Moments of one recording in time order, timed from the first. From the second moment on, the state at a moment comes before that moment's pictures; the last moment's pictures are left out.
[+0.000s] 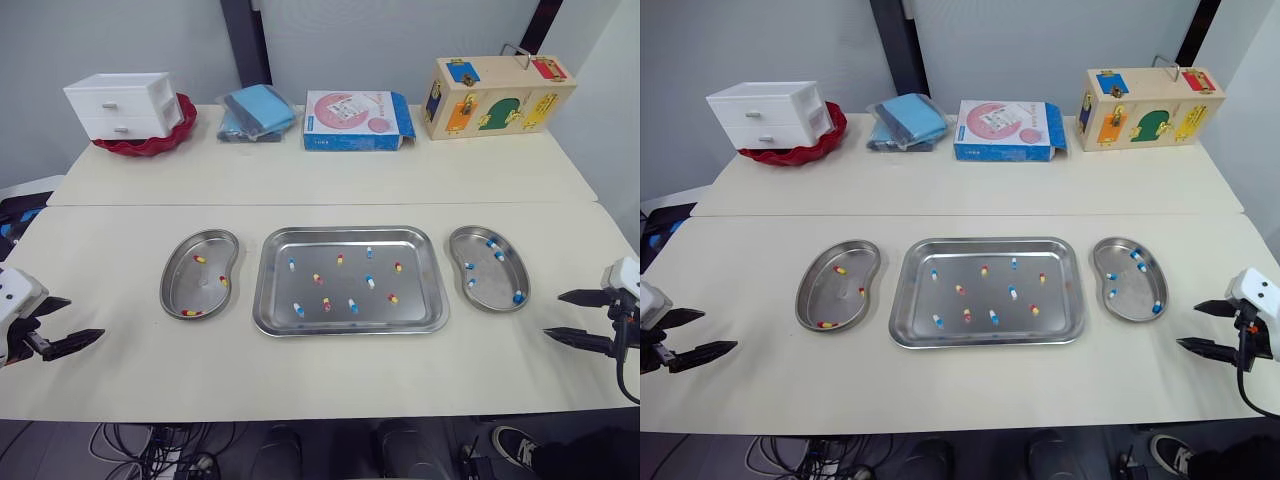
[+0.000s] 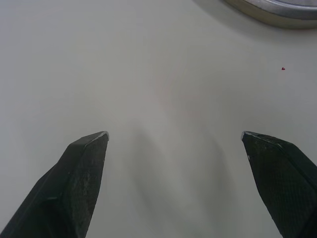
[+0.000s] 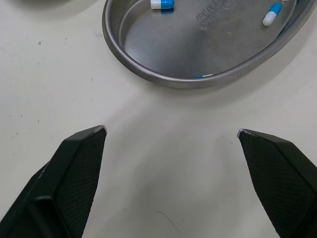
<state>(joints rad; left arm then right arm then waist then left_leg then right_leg) -0.03 1.16 0.39 0.63 -0.25 0.04 -1.19 -0.02 -1.13 -0.27 0.22 0.33 0.29 1.30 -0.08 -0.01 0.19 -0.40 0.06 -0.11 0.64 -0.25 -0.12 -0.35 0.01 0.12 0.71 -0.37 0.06</state>
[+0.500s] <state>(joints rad) -0.03 1.16 0.39 0.63 -0.25 0.06 -1.19 -0.02 -1.13 -0.27 0.22 0.32 0.27 1.30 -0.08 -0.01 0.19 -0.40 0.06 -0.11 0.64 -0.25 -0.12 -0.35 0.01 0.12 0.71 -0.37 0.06</state>
